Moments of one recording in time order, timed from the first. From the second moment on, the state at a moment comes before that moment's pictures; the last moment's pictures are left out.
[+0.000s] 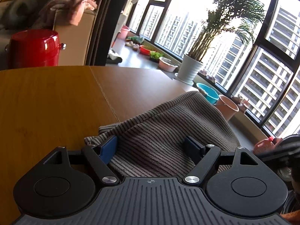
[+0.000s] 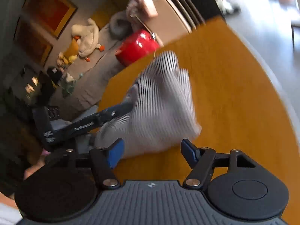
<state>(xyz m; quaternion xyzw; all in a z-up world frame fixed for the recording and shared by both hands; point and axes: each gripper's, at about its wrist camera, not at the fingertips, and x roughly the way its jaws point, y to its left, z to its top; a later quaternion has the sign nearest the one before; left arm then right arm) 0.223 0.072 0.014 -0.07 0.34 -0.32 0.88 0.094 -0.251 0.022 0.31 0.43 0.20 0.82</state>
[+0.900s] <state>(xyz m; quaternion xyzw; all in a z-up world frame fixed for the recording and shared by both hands) 0.257 0.116 0.011 -0.13 0.33 -0.22 0.91 0.143 -0.225 0.006 0.24 0.39 0.14 0.88</state>
